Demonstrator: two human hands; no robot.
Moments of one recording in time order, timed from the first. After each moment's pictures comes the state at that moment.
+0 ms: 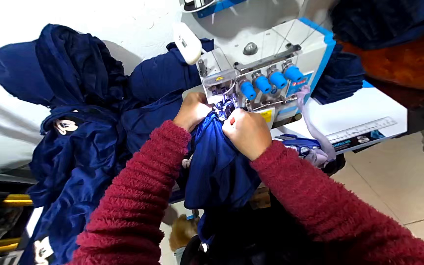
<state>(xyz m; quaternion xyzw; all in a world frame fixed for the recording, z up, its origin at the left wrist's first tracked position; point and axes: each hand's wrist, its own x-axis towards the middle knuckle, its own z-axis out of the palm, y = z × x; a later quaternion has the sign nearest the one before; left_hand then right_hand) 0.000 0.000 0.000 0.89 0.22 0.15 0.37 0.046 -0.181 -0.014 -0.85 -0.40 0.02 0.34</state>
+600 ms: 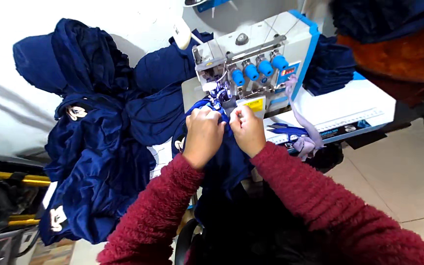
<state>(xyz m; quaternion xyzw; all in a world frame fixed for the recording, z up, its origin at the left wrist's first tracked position) -0.065 -0.112 -0.011 0.95 0.16 0.24 0.08 0.042 -0.209 -0.070 -0.71 -0.40 -0.05 0.57</state>
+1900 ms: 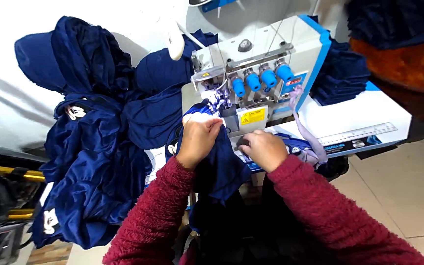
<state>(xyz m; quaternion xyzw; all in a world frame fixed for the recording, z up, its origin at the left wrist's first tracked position) -0.051 -0.085 -0.023 0.94 0.12 0.29 0.15 0.079 -0.243 -0.077 -0.84 -0.47 0.08 0.25</state>
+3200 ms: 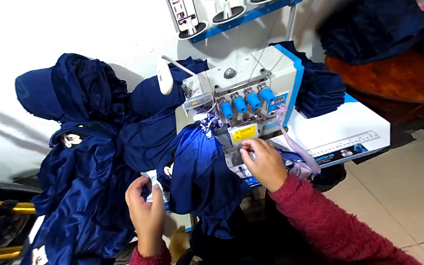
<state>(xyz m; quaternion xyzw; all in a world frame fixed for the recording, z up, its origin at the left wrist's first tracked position) -0.188 -0.095 -0.064 0.78 0.40 0.42 0.21 0.082 -0.252 -0.093 -0.76 -0.45 -0.11 0.45</state>
